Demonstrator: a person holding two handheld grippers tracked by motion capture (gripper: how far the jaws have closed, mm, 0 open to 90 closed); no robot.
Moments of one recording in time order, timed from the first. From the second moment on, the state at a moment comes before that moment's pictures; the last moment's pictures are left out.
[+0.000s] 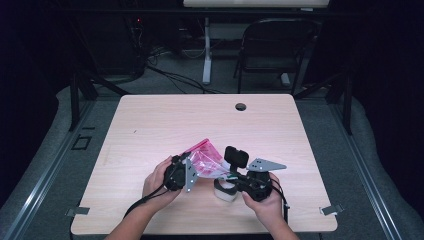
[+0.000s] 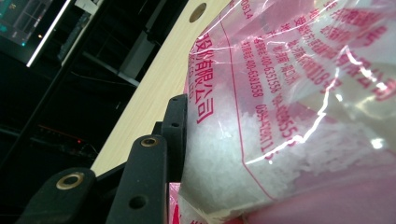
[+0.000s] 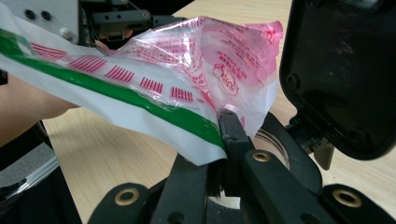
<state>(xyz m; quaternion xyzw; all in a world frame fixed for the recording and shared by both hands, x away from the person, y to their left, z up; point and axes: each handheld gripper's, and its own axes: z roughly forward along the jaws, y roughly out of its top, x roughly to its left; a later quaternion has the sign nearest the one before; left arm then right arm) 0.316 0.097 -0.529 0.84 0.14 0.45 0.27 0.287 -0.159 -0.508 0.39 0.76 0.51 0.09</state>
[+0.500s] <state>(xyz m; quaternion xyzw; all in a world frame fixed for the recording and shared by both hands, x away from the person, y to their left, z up) 0.317 0.101 -0.534 0.85 0.17 0.42 0.29 0.289 -0.158 -0.504 0.39 0.76 0.52 0.09</state>
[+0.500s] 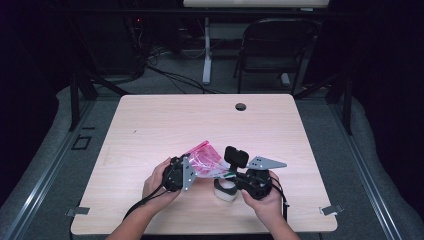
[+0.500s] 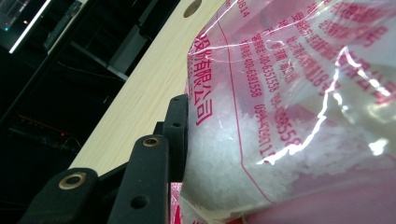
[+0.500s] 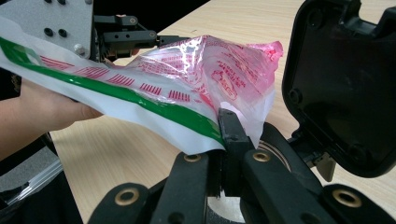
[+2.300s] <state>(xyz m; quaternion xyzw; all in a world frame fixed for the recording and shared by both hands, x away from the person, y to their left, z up) 0.335 0.112 -0.564 0.86 0.28 0.24 0.36 0.299 -0.151 -0.505 0.38 0.75 0.54 0.08</state>
